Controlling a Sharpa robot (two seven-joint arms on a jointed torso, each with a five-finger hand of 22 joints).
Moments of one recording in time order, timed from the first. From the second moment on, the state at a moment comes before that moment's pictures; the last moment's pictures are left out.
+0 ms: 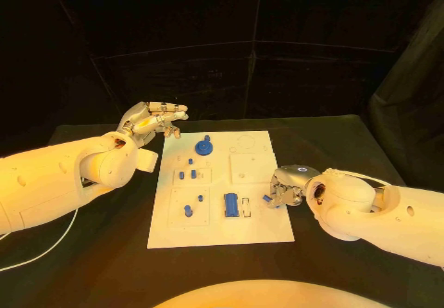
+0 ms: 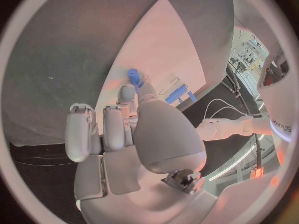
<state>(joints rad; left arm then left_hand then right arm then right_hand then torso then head) 1.29 -0.80 -0.17 1.39 0.00 -0.20 0.45 1.25 -0.08 0.48 -0.10 0.05 1.02 0.17 0.13 0.07 1.08 0.10 0.28 0.08 1.26 0.01 1.03 0.66 0.17 1.19 0.11 0.60 0.76 1.01 -1.00 -0.02 1.84 -1.69 -0.11 -0.56 1.47 0.06 -0.17 0.09 0.13 1.04 0.08 0.24 0.34 1.29 0.00 0.78 0.90 1.46 -0.06 1.34 1.22 0.05 1.44 0.05 1.45 1.31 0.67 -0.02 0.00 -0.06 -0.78</state>
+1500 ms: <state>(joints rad) 1.29 -0.81 -0.17 1.40 0.00 -0.18 0.44 1.25 -0.08 0.47 -0.11 0.05 1.02 0.17 0.13 0.07 1.08 0.10 0.28 0.08 1.26 0.02 1.03 0.65 0.17 1.19 0.11 0.59 0.76 0.98 -1.02 -0.03 1.93 -1.42 -0.29 -0.59 1.35 -0.04 0.03 0.25 0.51 1.12 0.07 0.14 0.28 1.34 -0.01 0.80 0.95 1.46 -0.06 1.38 1.30 0.05 1.46 0.04 1.47 1.31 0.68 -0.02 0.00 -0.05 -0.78</state>
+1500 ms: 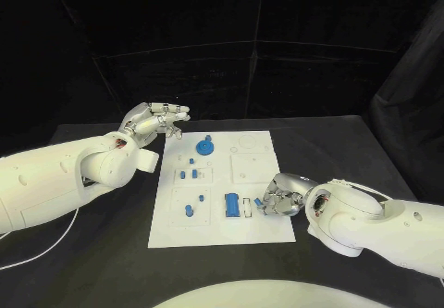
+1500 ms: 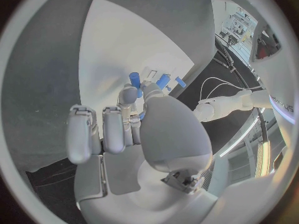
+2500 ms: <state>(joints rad) 1.29 -0.81 -0.17 1.40 0.00 -0.18 0.43 1.25 -0.08 0.47 -0.11 0.05 1.02 0.17 0.13 0.07 1.08 0.10 0.28 0.08 1.26 0.02 1.03 0.65 0.17 1.19 0.11 0.59 0.76 0.98 -0.95 -0.03 1.90 -1.29 -0.37 -0.59 1.30 -0.06 0.03 0.28 0.55 1.14 0.07 0.14 0.29 1.35 -0.01 0.82 0.97 1.46 -0.06 1.38 1.31 0.05 1.46 0.04 1.48 1.31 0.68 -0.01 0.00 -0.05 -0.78</state>
